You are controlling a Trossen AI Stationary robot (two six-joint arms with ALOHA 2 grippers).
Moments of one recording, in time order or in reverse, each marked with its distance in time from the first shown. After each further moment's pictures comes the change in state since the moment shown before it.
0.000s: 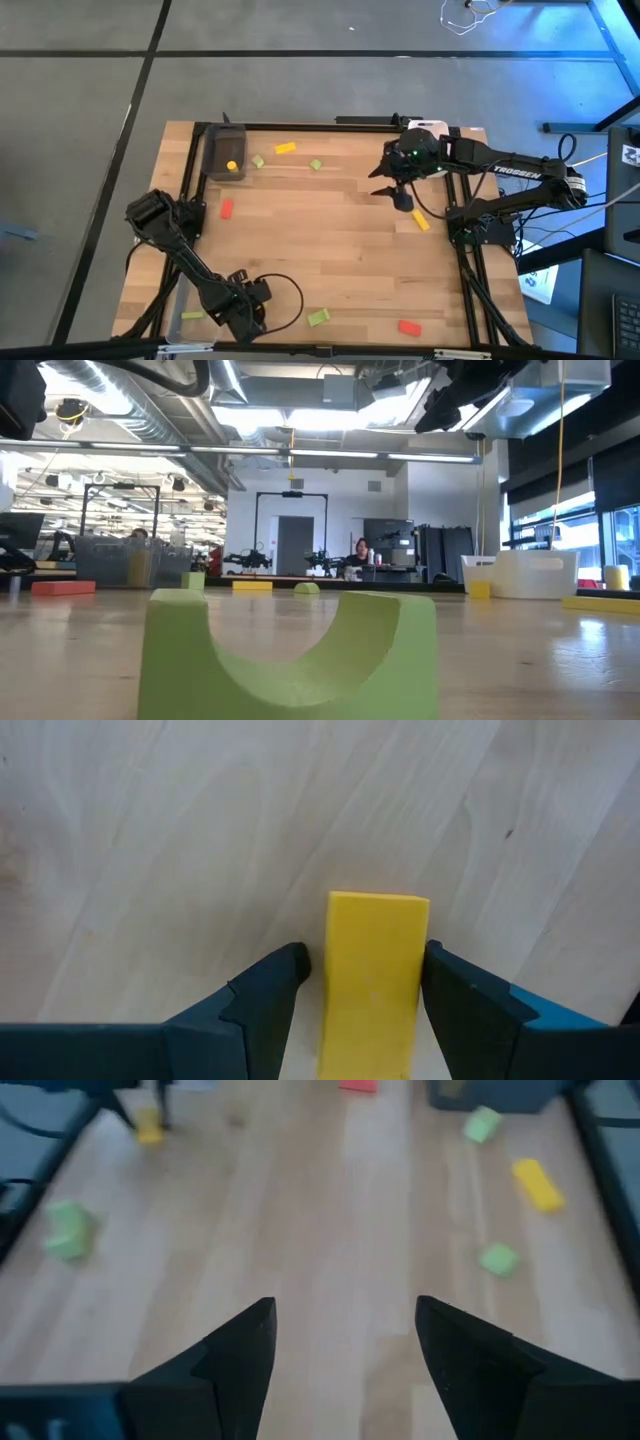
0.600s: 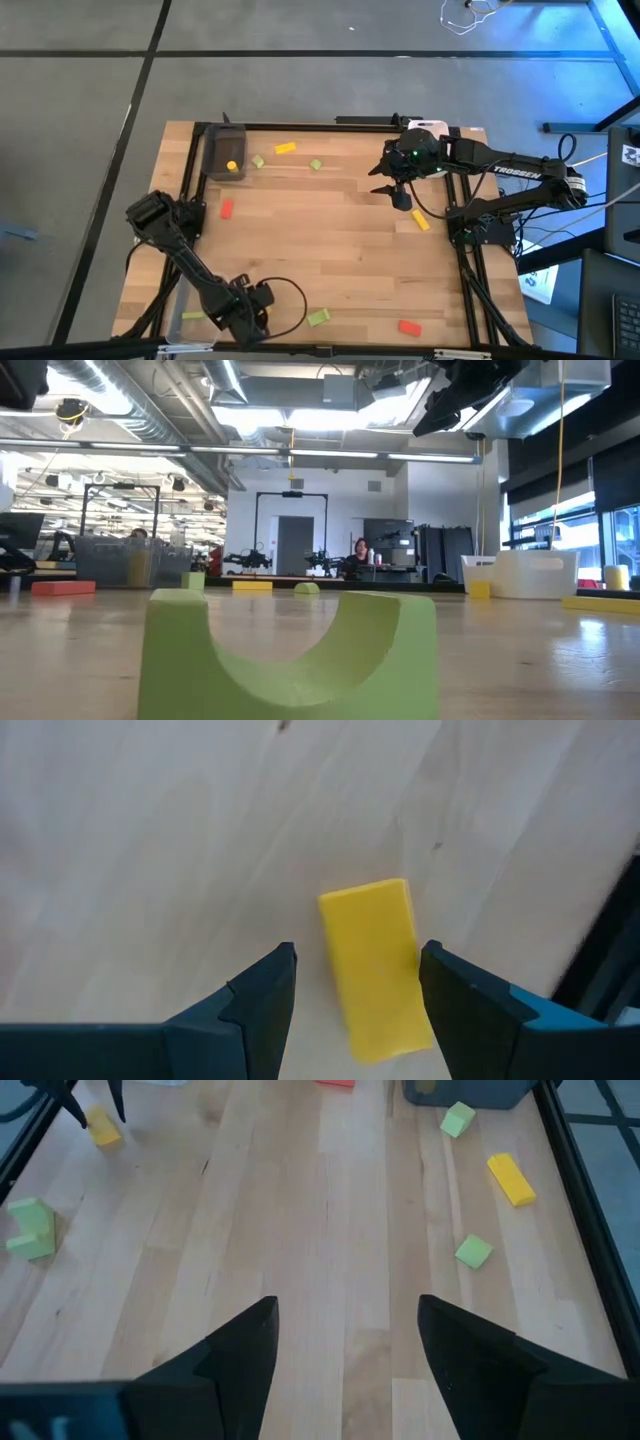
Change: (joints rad) left arm 0.000 0.005 0.070 -0.005 0.016 0.000; right arm 0.000 0.000 0.000 0.006 0.068 0.001
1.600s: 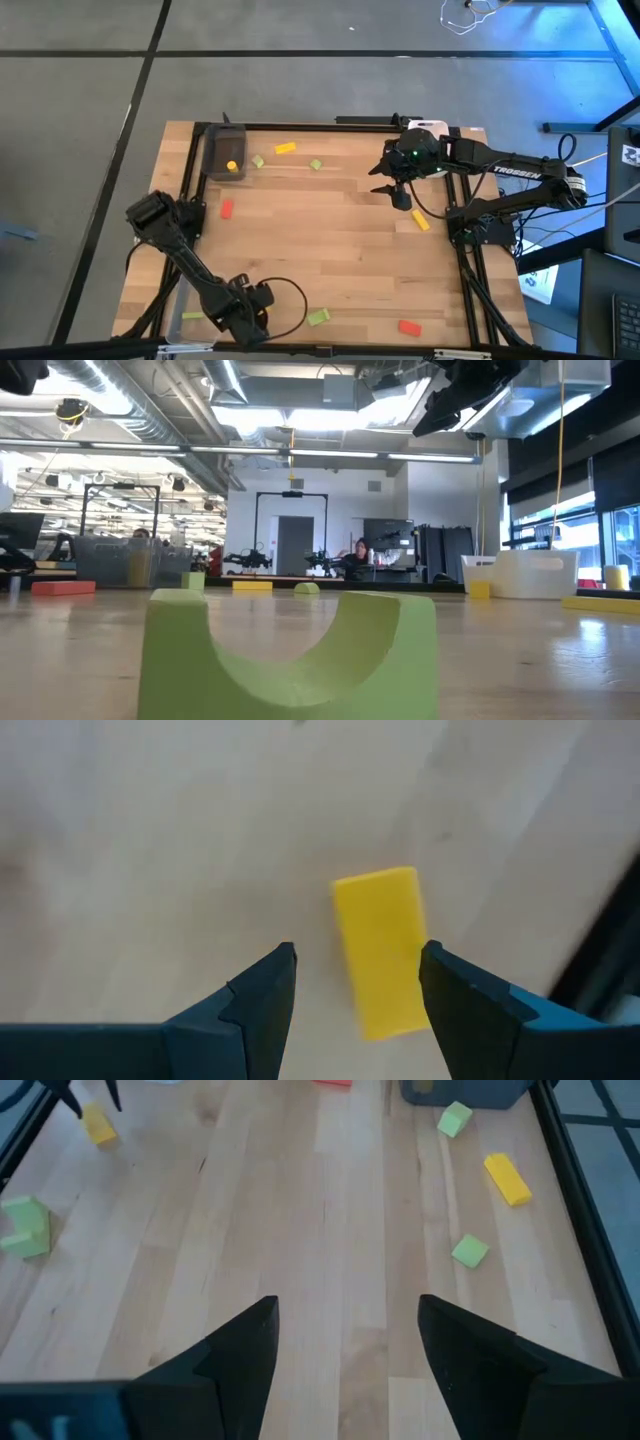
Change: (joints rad) left arm 0.004 0.002 0.052 -0.095 0.015 -0.001; right arm 0.000 0.000 0.000 0.001 0.009 -0.005
